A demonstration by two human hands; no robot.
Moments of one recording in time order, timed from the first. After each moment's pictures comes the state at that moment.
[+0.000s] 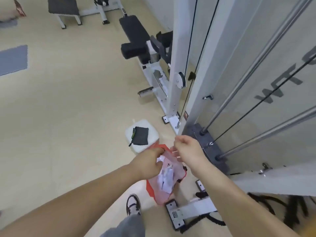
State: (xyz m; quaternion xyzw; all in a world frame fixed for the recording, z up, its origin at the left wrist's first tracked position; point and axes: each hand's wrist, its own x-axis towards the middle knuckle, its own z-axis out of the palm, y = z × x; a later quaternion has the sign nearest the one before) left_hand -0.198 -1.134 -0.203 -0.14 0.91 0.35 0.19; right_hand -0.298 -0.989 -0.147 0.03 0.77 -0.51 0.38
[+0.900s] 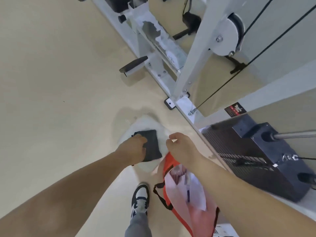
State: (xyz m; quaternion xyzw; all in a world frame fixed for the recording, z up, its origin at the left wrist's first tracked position) left_hand -0.387 -1.454 -0.582 -0.09 0.90 0.24 0.35; right_hand -0.448 -1.264 -0.503 0.11 0.83 -0.36 0.42
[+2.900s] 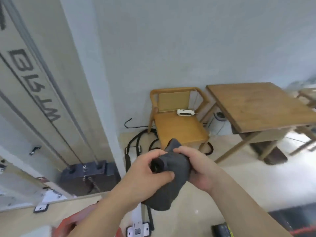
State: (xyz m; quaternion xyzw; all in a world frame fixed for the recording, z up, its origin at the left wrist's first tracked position) left_hand -0.067 -0.860 0.033 0.30 0.70 0.52 0.39; right_hand 0.026 -0.695 0.020 0.43 0.47 -0.77 -0.01
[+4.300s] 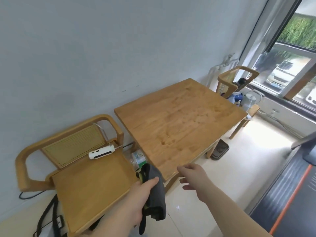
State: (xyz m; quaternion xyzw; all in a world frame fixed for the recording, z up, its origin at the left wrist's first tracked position) left_hand -0.027 -0.166 -0.113 0.03 0.66 0.39 0.64; right_hand 0.148 -0.065 -0.086 0.64 0.47 -0.59 -0.14
